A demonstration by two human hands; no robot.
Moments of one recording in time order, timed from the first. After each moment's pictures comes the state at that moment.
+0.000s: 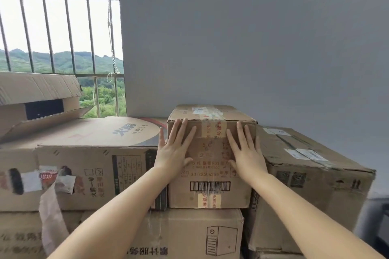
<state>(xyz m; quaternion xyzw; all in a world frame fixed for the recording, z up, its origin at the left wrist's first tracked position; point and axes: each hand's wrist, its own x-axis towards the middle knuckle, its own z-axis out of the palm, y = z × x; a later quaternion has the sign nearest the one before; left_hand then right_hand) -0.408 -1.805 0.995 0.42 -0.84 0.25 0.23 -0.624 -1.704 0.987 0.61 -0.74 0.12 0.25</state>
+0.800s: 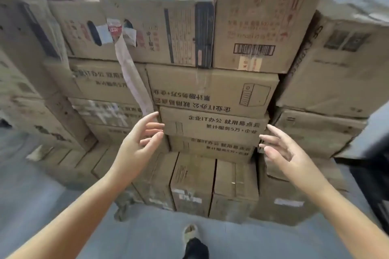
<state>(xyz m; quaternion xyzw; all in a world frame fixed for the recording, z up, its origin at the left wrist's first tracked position) -0.177 -1.491 0.821 0.45 -0.69 -0.35 0.45 -0.505 -1.412 0.810 0.55 -0.60 0.44 -0.39</state>
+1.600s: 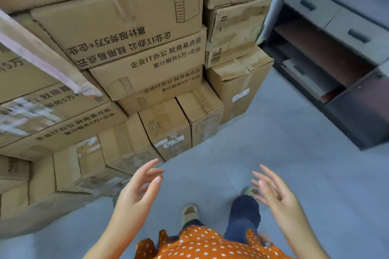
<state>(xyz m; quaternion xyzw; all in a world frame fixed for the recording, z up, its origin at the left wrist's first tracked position) -0.046 -1.432 0.735 0.41 -0.71 -0.56 0.11 -0.226 -1.211 0.700 0.04 -0.74 0.59 -0.32</state>
